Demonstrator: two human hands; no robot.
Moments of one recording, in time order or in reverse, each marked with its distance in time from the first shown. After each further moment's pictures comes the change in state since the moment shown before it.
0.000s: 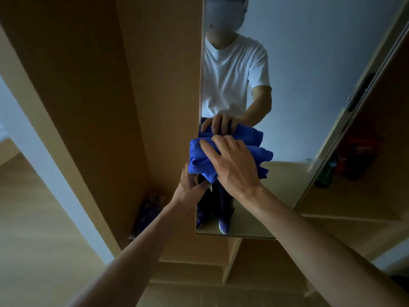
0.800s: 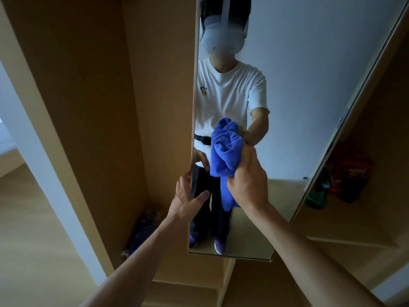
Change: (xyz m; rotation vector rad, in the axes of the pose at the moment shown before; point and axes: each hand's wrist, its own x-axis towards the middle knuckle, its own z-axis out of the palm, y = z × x) left_hand 0.000 0.015 0.009 0.138 0.067 -0.037; right_hand -0.013 0.038 -0.010 0.418 0.226 0.399
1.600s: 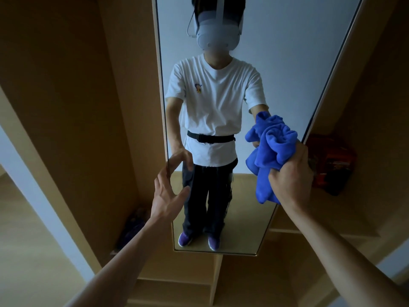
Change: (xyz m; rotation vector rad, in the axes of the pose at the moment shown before) left_hand 0.003 -0.006 0.028 0.054 0.189 0.044; right_hand -0.008 0.117 -0.078 -0.021 0.182 0.207
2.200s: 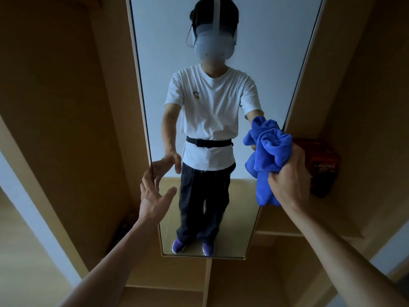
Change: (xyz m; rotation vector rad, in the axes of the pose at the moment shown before) left_hand -0.007 0.020 0.014 -0.050 0.070 -0.095; right_hand 0.009 0.044 -0.031 0.032 -0.034 0.057
